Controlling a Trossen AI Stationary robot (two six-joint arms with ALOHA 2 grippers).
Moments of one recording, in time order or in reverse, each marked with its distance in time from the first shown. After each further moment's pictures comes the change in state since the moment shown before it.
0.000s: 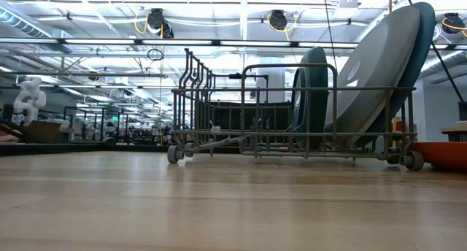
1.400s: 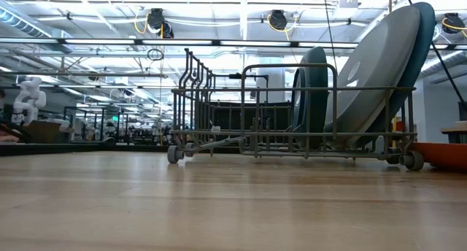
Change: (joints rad) left arm 0.000 0.000 0.000 -0.024 -0.001 -0.002; right arm -0.041 0.115 0.030 0.046 -0.073 -0.031
